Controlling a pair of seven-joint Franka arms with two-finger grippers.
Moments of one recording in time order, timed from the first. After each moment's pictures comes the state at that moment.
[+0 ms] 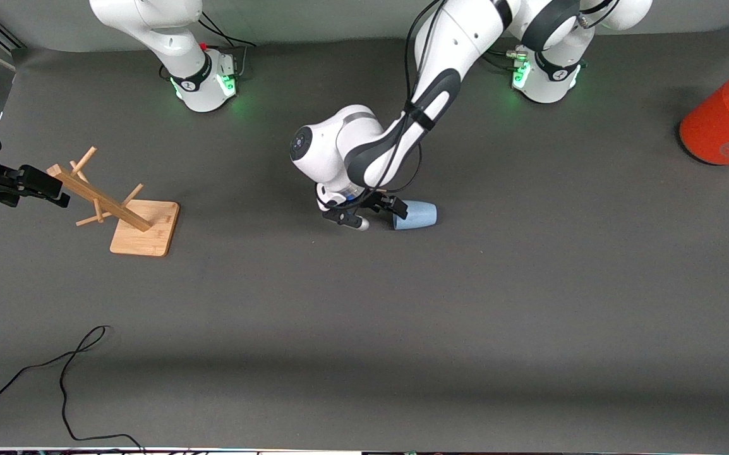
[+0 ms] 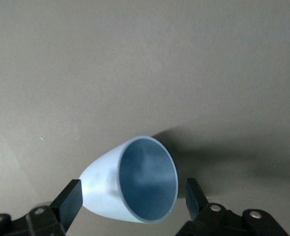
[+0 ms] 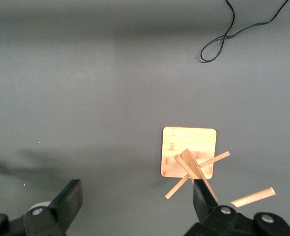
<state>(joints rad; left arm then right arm) -0.87 0.89 -0.14 -1.24 0.47 1.65 -0.65 0.00 0.02 -0.05 -1.60 0.03 1.63 0.01</state>
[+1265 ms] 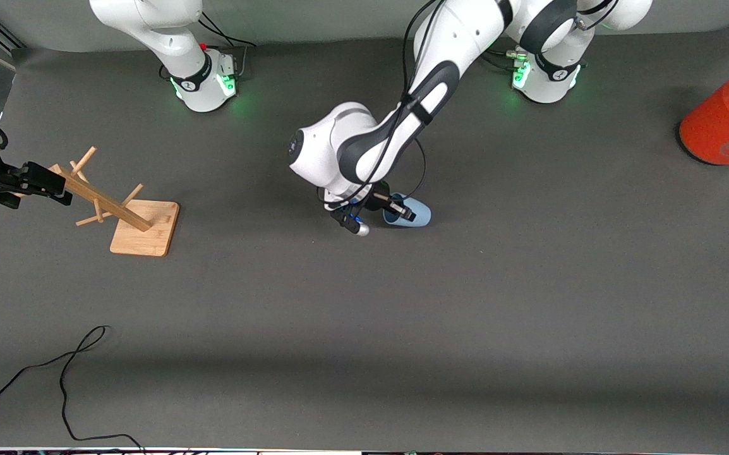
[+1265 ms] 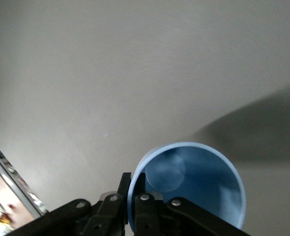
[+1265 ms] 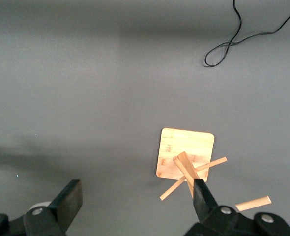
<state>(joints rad) -0.85 0.87 -0.12 -1.07 0.52 1.42 -0.41 0.00 0.02 -0.05 -1.60 0.02 1.63 -0.06</state>
